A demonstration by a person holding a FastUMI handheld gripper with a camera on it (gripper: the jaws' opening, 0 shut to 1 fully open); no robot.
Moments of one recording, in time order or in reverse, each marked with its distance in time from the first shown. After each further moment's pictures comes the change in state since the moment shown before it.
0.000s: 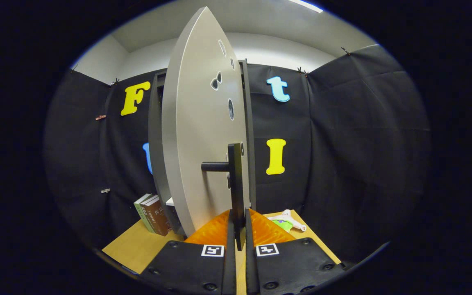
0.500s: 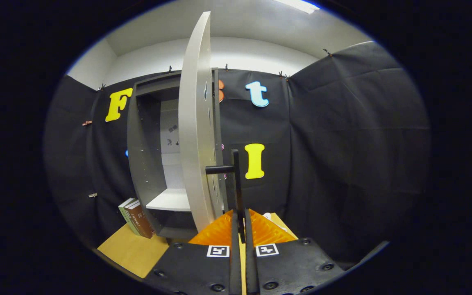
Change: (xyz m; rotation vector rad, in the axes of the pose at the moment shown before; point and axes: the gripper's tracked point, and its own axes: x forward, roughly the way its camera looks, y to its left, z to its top) arm -0.013 -0.067 0.015 0.028 -0.048 -0.105
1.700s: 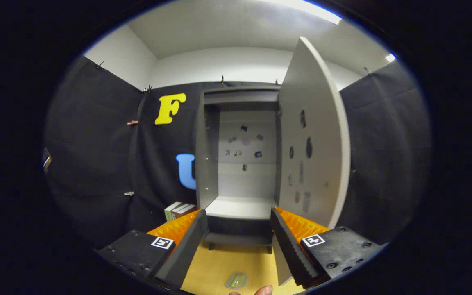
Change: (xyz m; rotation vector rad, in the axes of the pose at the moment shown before) arm -0.061 0.189 -0.020 -0.073 -0.008 0.286
